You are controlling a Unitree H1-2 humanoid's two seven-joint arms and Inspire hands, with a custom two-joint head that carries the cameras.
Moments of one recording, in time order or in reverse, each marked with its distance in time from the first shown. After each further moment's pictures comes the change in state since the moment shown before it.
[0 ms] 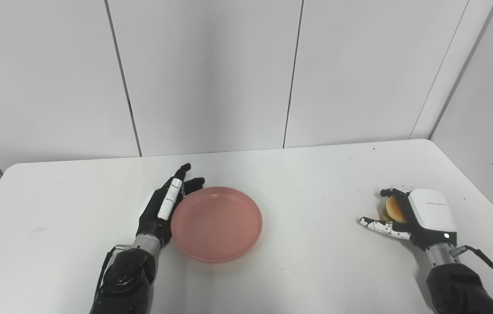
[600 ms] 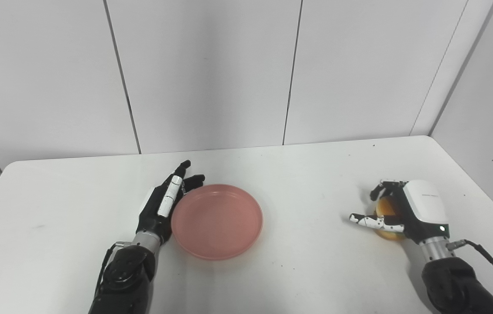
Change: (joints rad) left arm 0.000 0.000 0.001 0.000 -0.001 0.001 -0.011; right arm 0.010 0.001 0.008 -0.136 0.087 -0.087 0.024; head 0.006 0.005
